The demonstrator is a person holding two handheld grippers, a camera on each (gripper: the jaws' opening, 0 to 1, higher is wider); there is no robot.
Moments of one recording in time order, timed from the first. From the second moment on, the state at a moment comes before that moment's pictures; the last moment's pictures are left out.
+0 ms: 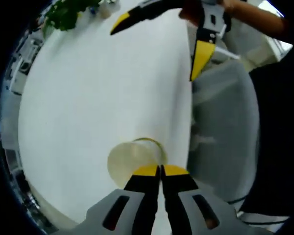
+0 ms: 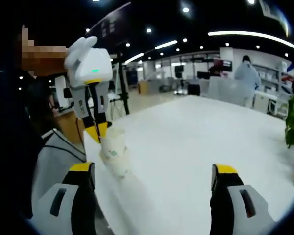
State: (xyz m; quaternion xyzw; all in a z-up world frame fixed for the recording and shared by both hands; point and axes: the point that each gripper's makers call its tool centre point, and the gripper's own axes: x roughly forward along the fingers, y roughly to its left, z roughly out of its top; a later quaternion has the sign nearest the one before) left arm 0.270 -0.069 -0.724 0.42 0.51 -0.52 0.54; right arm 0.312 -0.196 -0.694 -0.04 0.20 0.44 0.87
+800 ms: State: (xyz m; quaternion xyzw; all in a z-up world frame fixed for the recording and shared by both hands) left arm 0.259 -0.072 -0.758 0.41 0.51 -0.52 0.54; right arm 0.304 -0.192 -0.701 -0.04 0.21 0.45 0.87
